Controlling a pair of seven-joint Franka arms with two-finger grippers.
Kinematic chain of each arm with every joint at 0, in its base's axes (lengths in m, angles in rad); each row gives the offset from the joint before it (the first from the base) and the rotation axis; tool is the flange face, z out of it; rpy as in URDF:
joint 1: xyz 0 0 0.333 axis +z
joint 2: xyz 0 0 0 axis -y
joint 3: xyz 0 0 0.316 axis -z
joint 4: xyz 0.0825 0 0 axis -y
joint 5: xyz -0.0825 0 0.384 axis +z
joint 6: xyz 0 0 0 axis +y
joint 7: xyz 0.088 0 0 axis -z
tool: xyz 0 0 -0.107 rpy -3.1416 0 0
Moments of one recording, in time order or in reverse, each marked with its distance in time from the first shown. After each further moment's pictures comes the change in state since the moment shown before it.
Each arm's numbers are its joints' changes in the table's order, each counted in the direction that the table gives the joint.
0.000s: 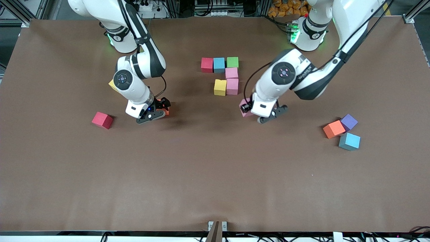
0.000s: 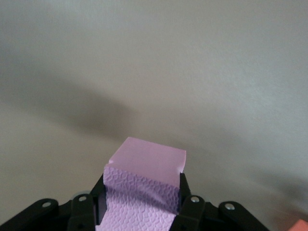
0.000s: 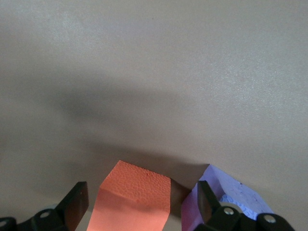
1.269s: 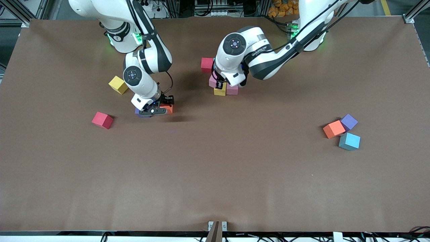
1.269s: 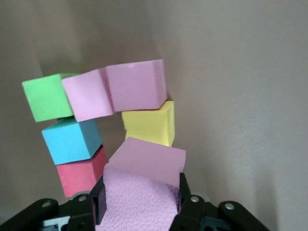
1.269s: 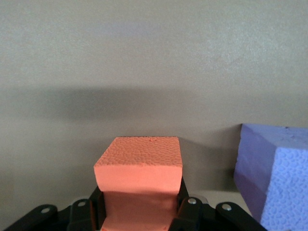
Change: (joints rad) left arm -0.280 -0.058 0.009 0.013 -0.043 0.001 -1.092; right arm 0.066 0.006 -0.009 -0.050 0.041 0.001 0.272
